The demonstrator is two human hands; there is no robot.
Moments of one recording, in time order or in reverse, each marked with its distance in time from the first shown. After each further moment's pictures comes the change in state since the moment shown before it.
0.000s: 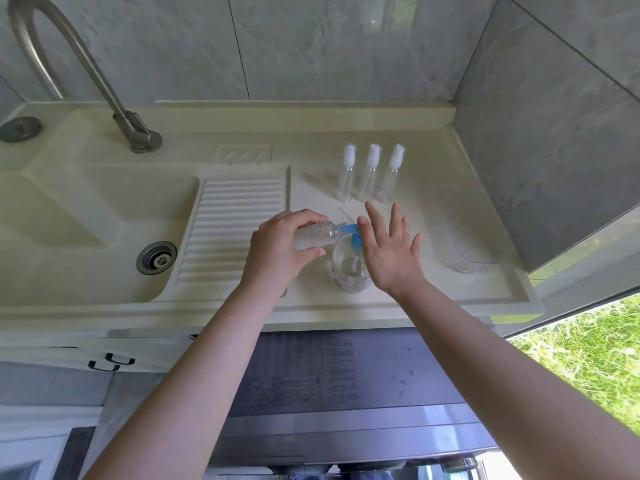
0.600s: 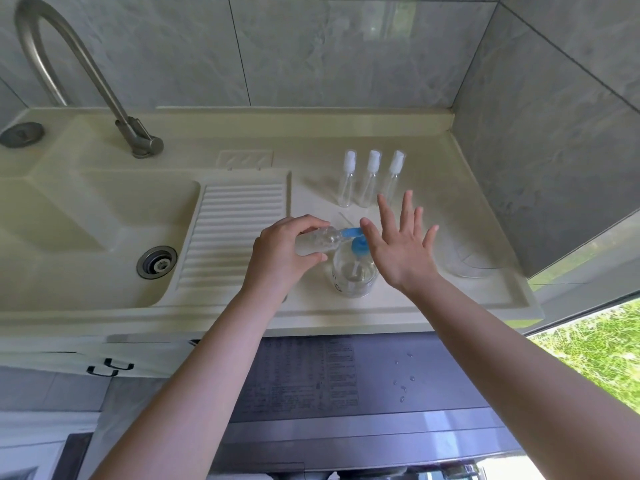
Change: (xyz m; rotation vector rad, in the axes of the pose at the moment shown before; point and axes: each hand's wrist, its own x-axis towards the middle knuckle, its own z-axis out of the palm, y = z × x) left_hand 0.000 0.000 0.000 -0.026 -0.015 -0.006; right_hand 0.006 0.004 -0.018 -0.102 0.058 -0.025
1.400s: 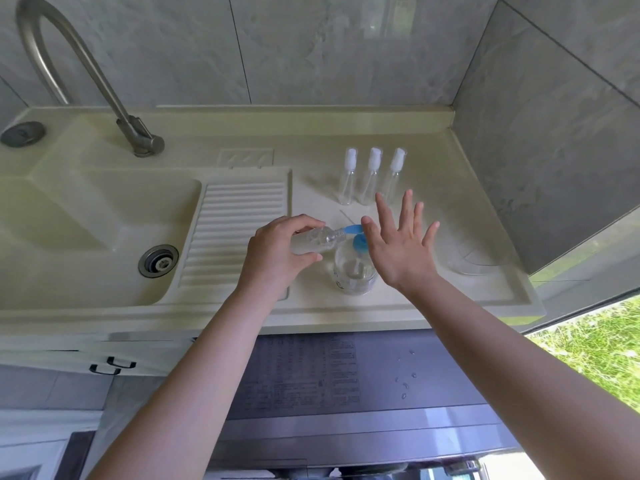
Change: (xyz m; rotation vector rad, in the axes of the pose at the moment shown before) left_hand -0.005 -0.002 -0.009 -0.014 -0.017 -0.023; right_hand -0.006 -0.005 0.003 -0.007 0.023 -0.006
